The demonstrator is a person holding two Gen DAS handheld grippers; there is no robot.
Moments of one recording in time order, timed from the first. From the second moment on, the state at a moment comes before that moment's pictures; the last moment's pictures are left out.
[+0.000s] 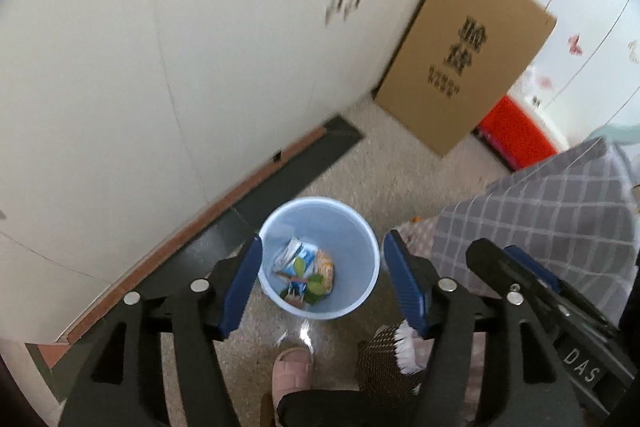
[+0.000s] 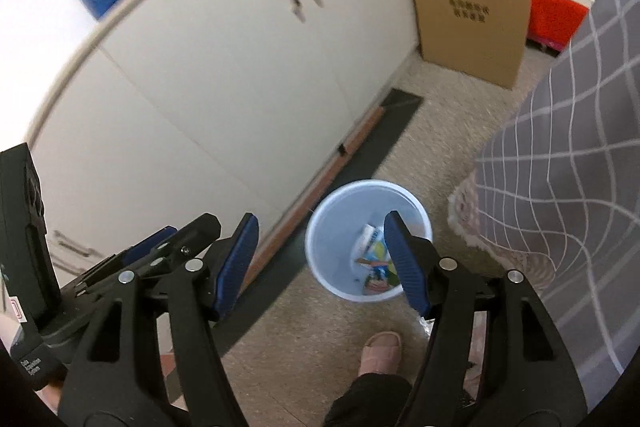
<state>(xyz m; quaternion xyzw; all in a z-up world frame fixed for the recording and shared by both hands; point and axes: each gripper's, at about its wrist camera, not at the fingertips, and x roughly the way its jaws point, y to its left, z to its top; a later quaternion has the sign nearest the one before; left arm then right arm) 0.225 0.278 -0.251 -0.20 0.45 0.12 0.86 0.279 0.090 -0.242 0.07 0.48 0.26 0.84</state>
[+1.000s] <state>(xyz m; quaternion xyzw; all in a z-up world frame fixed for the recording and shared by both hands) 0.179 -0.065 -0.089 0.00 0.33 -0.07 0.94 0.147 -0.238 -0.091 0.16 0.28 0.04 0.95</state>
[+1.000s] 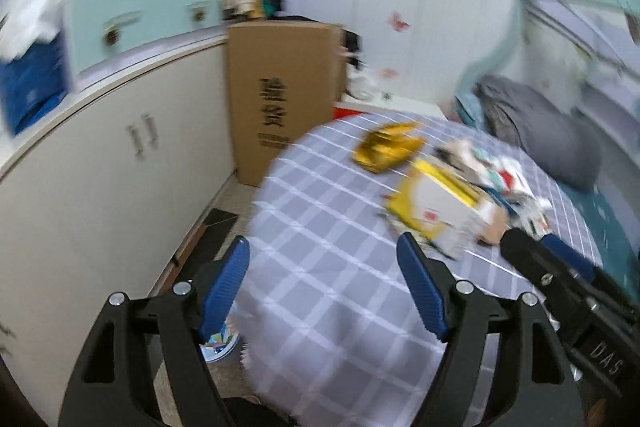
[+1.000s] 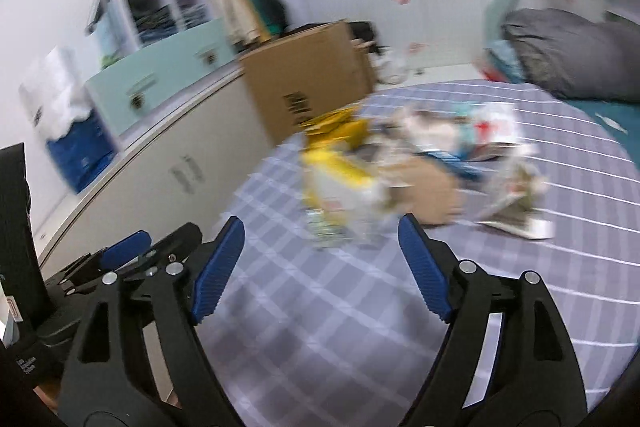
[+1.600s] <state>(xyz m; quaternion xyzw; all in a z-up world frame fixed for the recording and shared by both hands) 0.226 -0.189 -0.134 0.15 0.35 -0.06 0.92 0.126 -0.371 -0.133 0.24 0.28 -0.05 0.93</state>
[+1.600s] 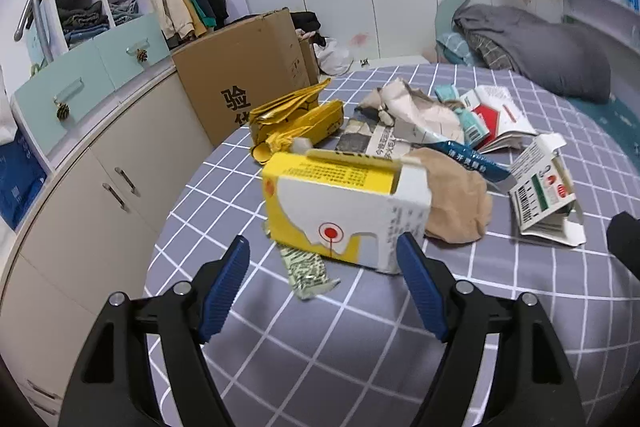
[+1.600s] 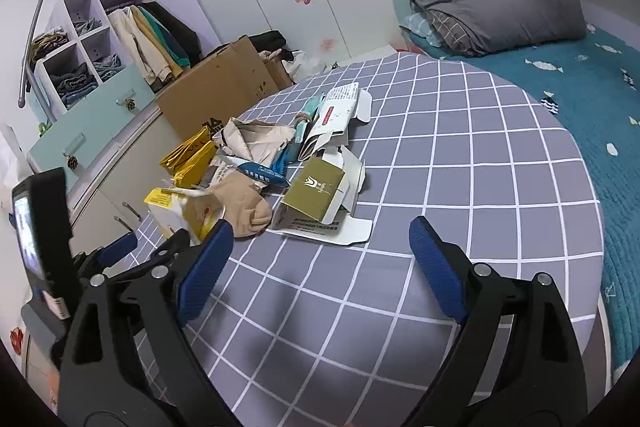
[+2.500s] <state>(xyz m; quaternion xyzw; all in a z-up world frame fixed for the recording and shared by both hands) 0.243 -0.193 -0.128 0.09 0.38 -0.06 0.92 0.145 -0.365 -0.123 0.23 0.28 -0.06 0.93</state>
